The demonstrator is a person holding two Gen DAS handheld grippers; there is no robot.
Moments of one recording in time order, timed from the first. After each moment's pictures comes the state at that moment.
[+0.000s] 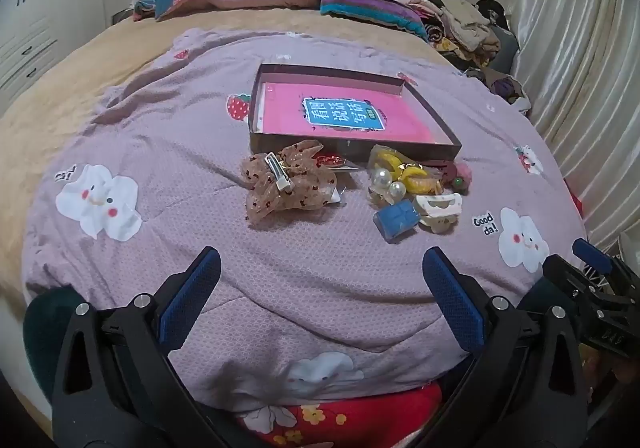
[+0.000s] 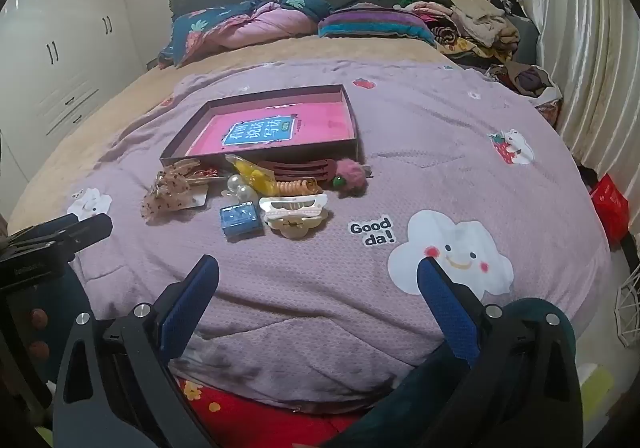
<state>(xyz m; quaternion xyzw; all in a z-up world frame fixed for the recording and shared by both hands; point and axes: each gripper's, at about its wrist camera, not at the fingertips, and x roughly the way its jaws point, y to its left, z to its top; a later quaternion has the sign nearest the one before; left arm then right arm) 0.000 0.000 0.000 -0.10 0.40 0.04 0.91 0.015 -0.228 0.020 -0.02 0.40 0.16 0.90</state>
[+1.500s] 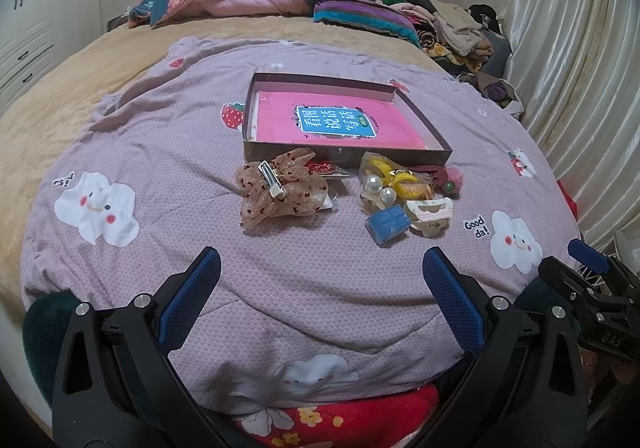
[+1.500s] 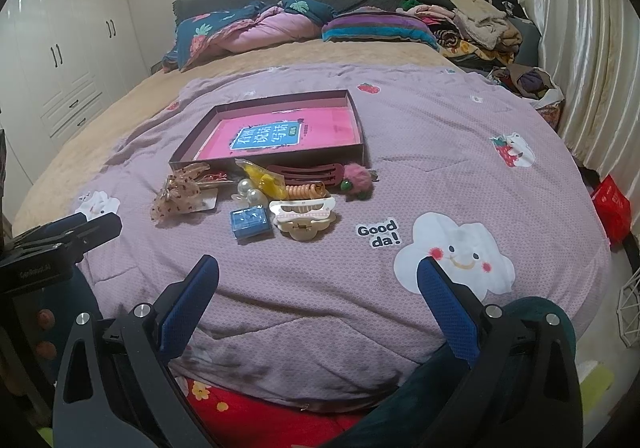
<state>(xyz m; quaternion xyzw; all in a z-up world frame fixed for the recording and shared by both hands) -0.002 -0.006 0.008 -0.10 0.39 0.04 0.91 0.011 -0.222 0.027 -0.02 0.39 0.17 0.90</state>
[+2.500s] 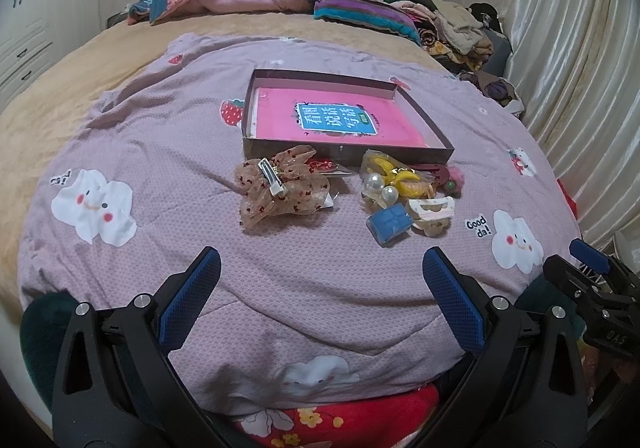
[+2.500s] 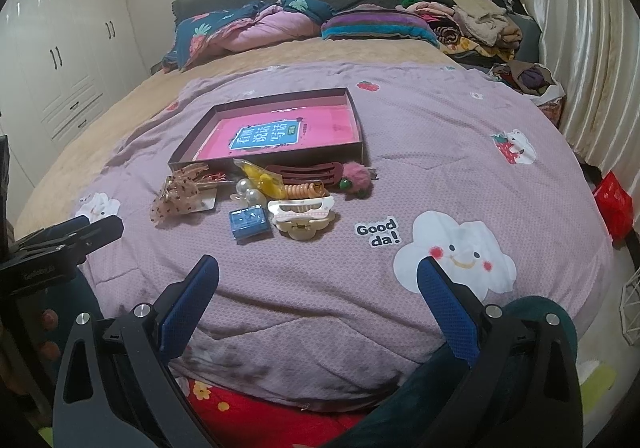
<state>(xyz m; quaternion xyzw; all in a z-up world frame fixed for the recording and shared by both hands) -0.002 -0.008 0.007 -0.10 0.39 0.04 0.91 0.012 -0.223 0.027 -0.01 0.40 0.17 0.90</state>
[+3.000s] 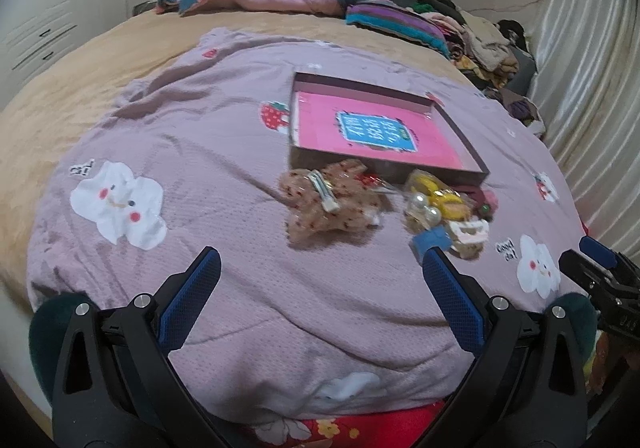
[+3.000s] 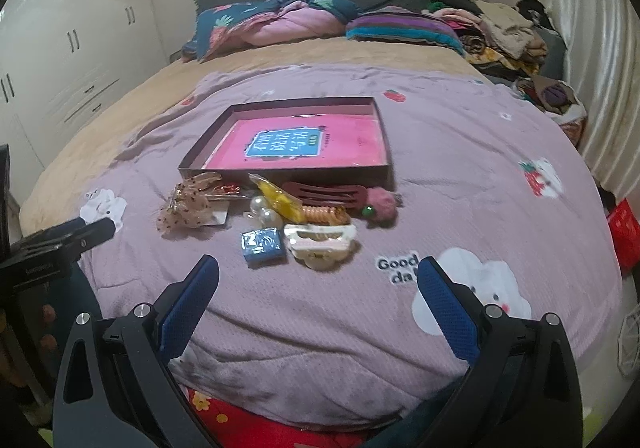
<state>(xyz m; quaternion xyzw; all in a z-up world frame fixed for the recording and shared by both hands) 0.004 0.039 -0.001 -0.13 0.39 0.08 0.91 0.050 -0.198 0.030 -0.04 0.40 0.21 0.89</state>
